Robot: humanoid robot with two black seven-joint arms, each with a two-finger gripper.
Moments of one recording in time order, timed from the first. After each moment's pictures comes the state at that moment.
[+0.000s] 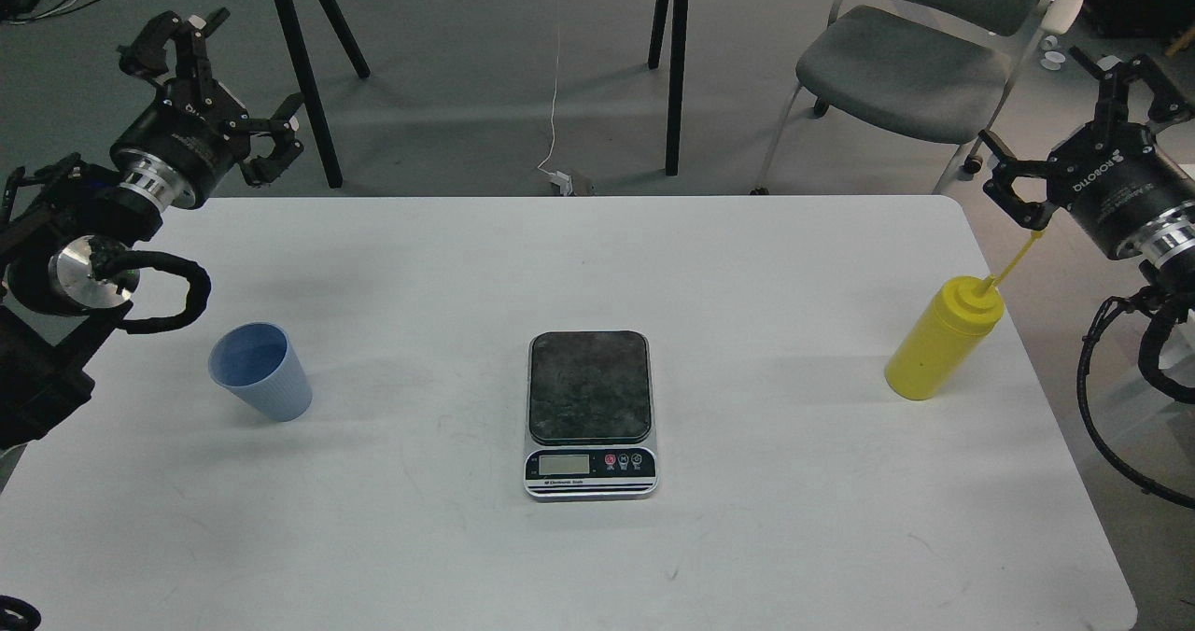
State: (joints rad) left arm -0.76 0.55 -0.73 -0.82 -0.02 -0.35 -0.22; right arm 0.67 -0.79 0.60 0.99 0.21 0.45 0.29
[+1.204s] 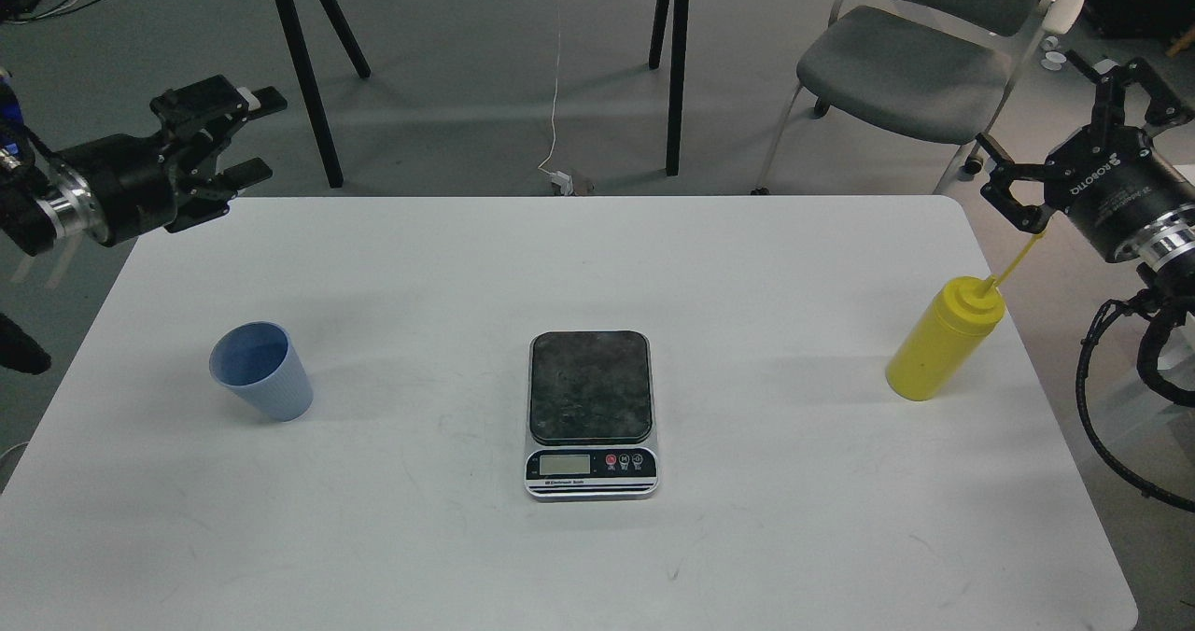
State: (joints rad) left arm -0.77 0.90 -0.61 -1.06 0.86 -0.49 -0.29; right arm 0.66 -0.79 0.60 0.99 0.21 0.45 0.29
